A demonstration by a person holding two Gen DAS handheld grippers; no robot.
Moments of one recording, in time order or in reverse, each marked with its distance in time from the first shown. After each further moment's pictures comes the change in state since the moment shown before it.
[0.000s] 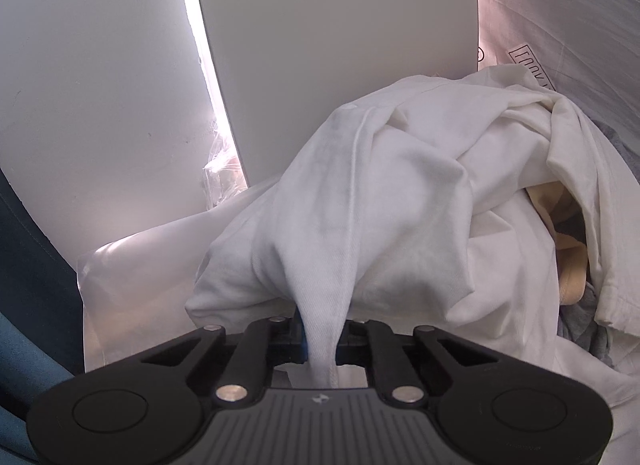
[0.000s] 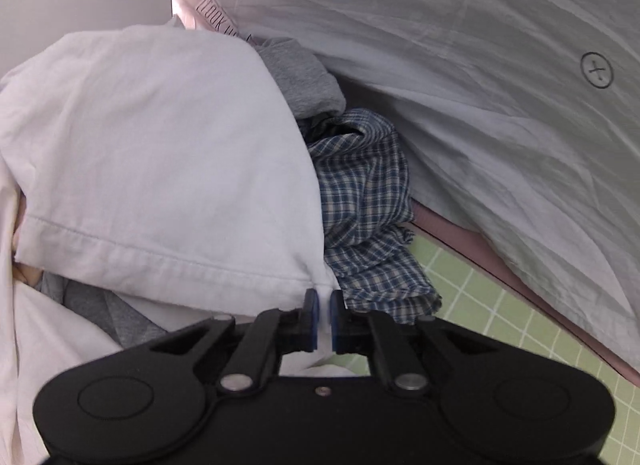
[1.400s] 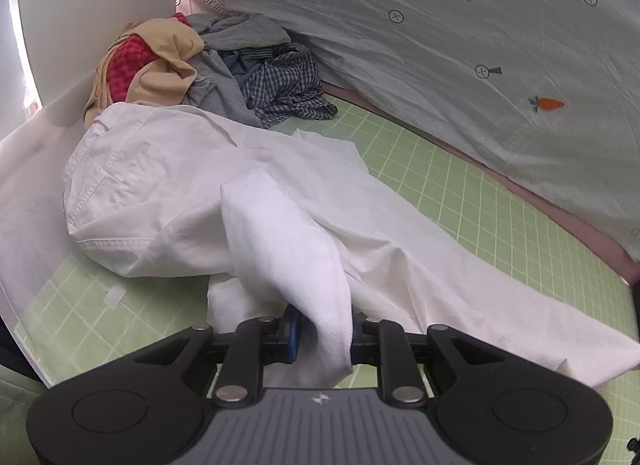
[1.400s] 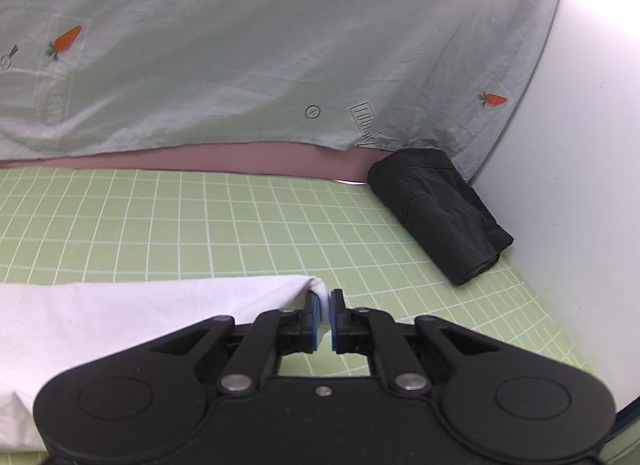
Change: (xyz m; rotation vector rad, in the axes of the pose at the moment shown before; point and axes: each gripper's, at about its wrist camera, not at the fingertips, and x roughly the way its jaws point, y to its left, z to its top) left arm -0.259 -0.058 -0.208 0.261 0.173 -0.608; right arm -0.422 -0.322 -0.348 0.492 0.131 -0.939
